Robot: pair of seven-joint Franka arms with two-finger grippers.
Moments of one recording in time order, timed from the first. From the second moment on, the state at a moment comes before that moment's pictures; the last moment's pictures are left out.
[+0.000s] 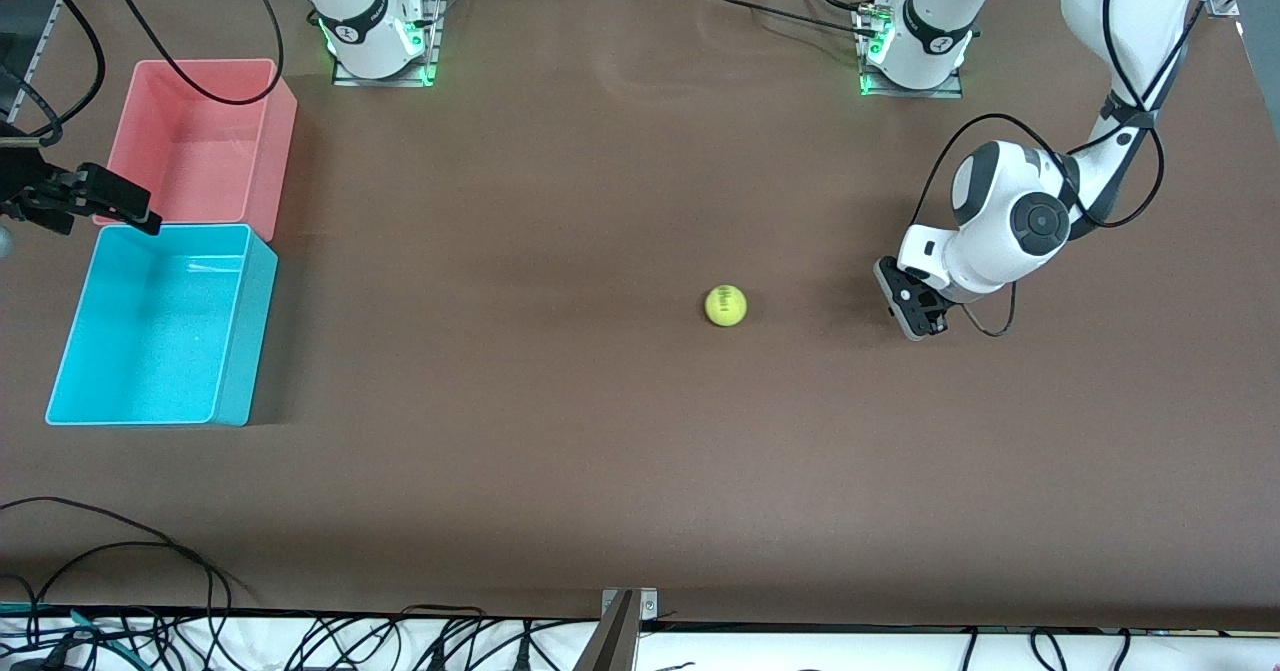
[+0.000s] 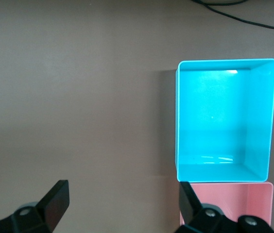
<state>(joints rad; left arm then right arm) 0.21 0.37 -0.36 -2.22 0.06 2.54 0.97 0.08 0.13 -0.11 -1.42 0.05 1.55 -0.02</state>
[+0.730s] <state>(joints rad) 0.17 0.12 -0.22 -2.22 0.06 2.42 0.97 0.12 0.31 -0.10 -1.45 0.11 1.54 -0.02</state>
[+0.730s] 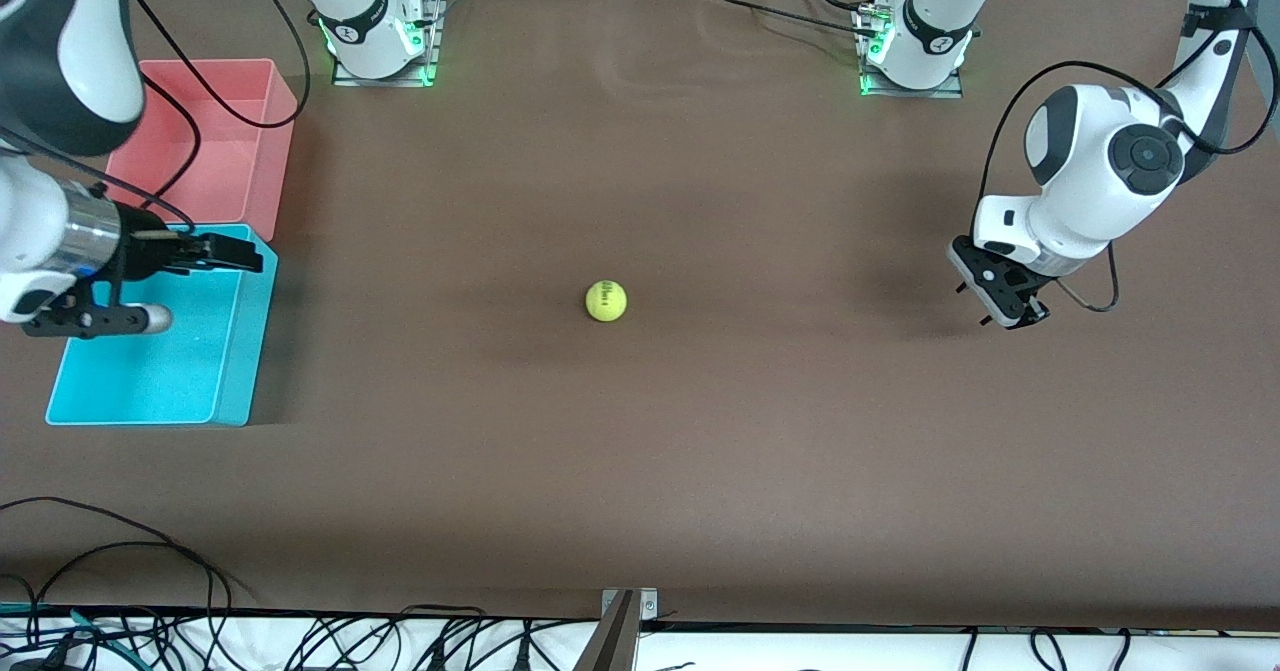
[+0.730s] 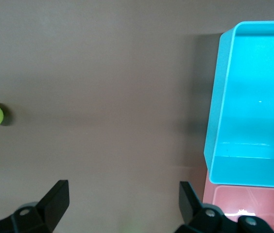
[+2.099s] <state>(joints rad) 0.08 -0.13 -0.12 -1.78 0.10 1.62 0.33 0.42 0.54 -0.09 -1.56 0.05 1.78 0.36</state>
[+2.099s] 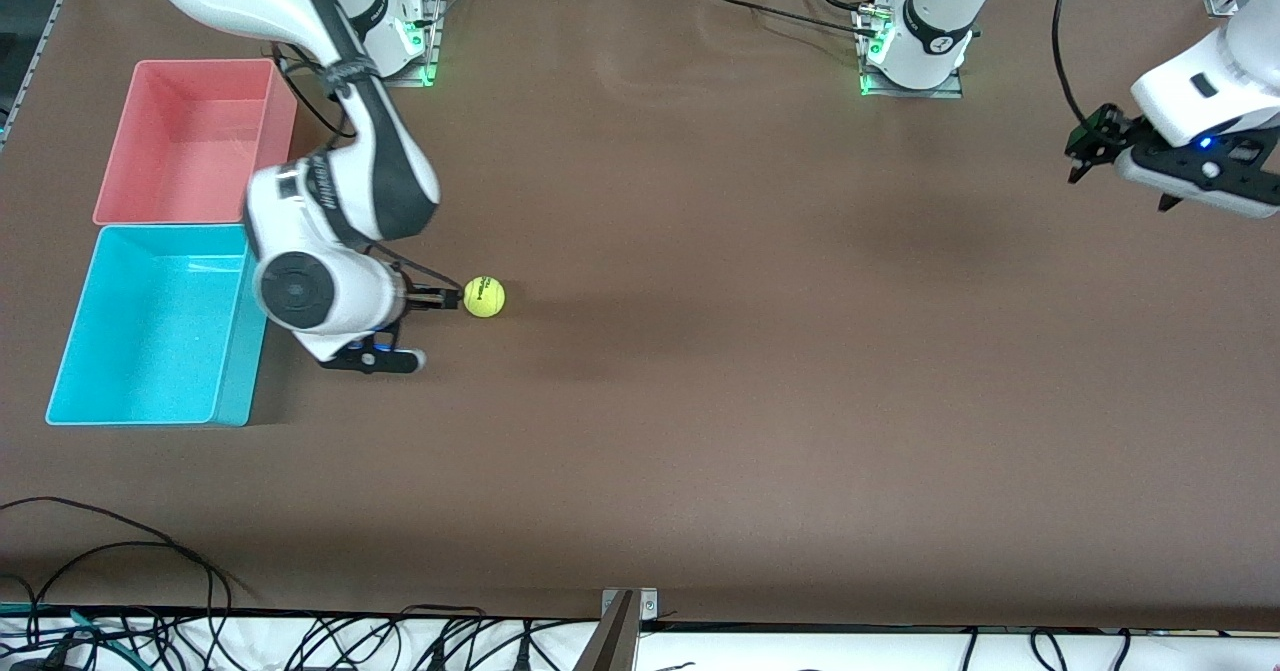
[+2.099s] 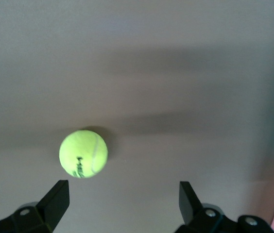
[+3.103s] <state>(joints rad) 0.06 -0.06 -0.12 -1.59 0.03 1.47 -0.03 0.54 0.65 -0.09 -1.56 0.00 1.84 0.44</state>
